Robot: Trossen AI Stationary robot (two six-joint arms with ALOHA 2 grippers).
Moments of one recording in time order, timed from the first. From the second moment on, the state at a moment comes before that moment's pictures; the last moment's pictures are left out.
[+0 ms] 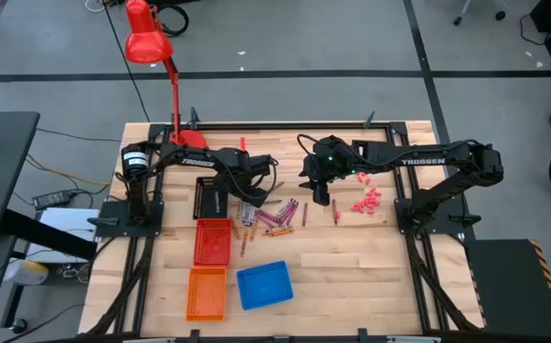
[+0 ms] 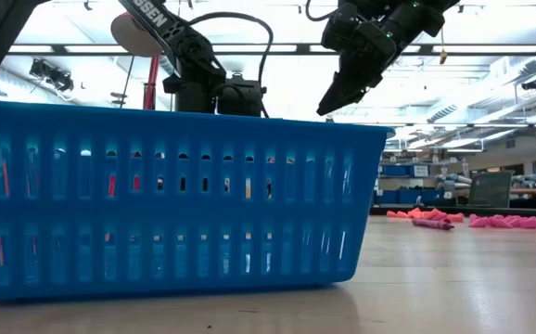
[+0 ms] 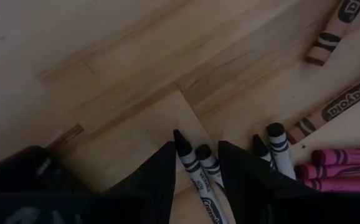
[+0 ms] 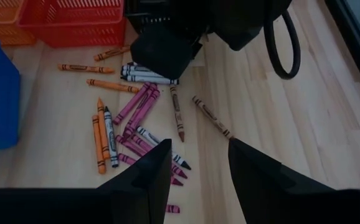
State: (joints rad) left arm 0.27 1.90 1.20 -0.78 0.11 -0.75; right arm -0.20 1.39 1.02 -0.39 -0.10 -0.11
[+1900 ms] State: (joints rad) left arm 0.19 1.87 1.20 -0.72 -0.01 -0.39; right arm -0.20 1.39 1.02 -0.36 -0.10 -0.10
